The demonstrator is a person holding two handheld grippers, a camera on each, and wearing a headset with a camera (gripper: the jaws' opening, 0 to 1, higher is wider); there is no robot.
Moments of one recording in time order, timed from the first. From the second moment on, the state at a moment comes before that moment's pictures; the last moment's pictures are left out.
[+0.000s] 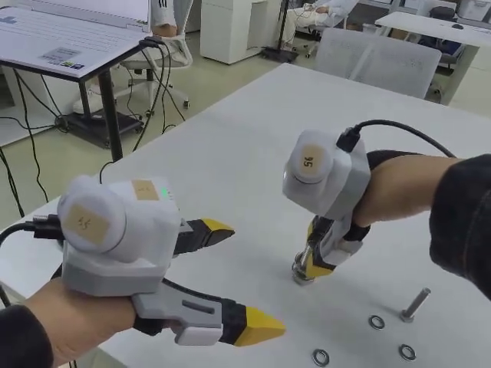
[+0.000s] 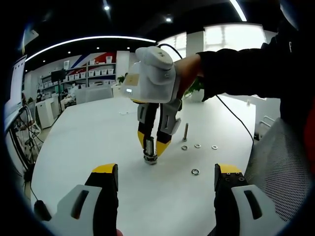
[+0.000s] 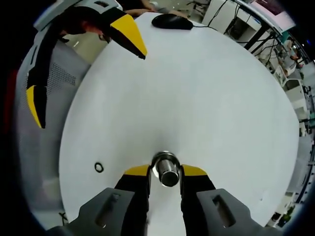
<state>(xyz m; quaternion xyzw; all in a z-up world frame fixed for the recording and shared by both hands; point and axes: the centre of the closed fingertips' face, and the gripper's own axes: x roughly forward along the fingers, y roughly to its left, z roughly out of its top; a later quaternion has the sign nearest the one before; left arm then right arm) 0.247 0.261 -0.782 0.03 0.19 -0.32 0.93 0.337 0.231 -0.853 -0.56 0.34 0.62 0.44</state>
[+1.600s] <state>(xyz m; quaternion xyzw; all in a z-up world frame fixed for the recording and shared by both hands) 0.246 0.260 -0.784 0.03 0.19 -0.32 0.93 0.343 0.219 -0.857 -0.56 0.34 0.61 0.45</state>
